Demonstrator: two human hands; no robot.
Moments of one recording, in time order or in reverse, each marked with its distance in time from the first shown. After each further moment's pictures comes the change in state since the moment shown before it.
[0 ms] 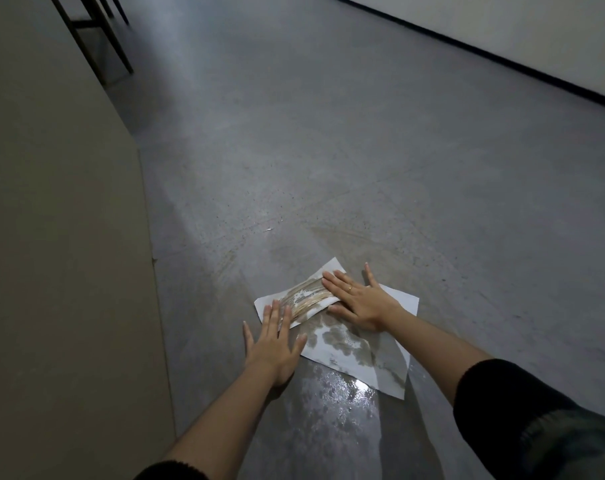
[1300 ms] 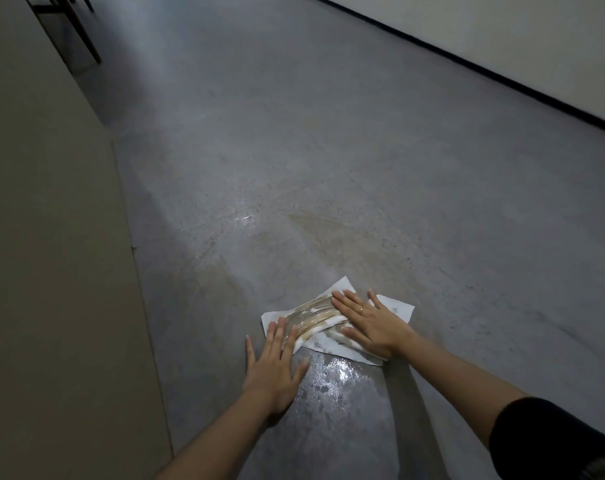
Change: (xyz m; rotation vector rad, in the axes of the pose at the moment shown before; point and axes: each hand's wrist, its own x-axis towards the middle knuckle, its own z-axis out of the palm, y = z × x) left_hand -0.068 0.024 0.046 0.075 0.010 0.206; right_hand -0.113 -0.012 0.031 0.065 -0.016 0.054
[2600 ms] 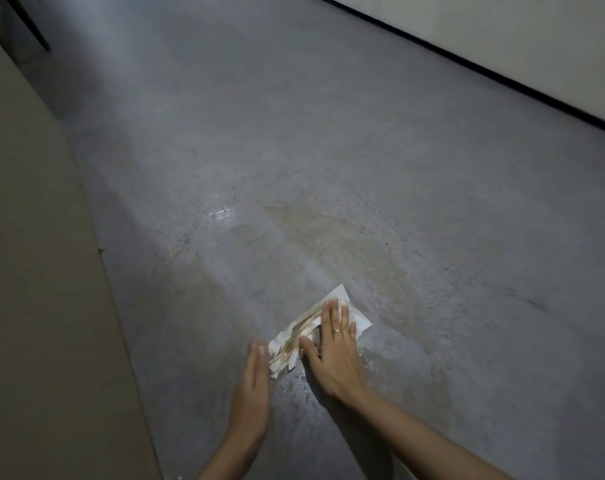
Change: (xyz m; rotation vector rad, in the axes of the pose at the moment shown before) left_hand -0.053 0.022 0.006 -1.299 0.262 -0.297; right_hand -0.018 -0.116 0.036 0.437 0.305 0.555
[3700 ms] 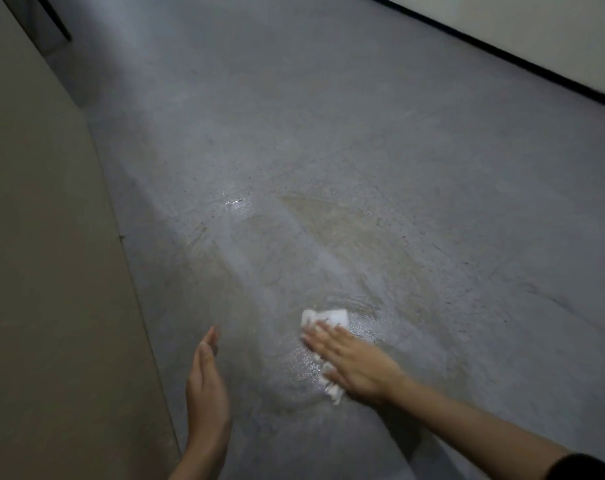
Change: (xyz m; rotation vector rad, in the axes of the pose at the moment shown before) left_hand 0.004 -0.007 -0.057 -0.290 0.410 0.125; right_hand -0.005 0.034 -0.021 -0.385 -0.294 -0.711
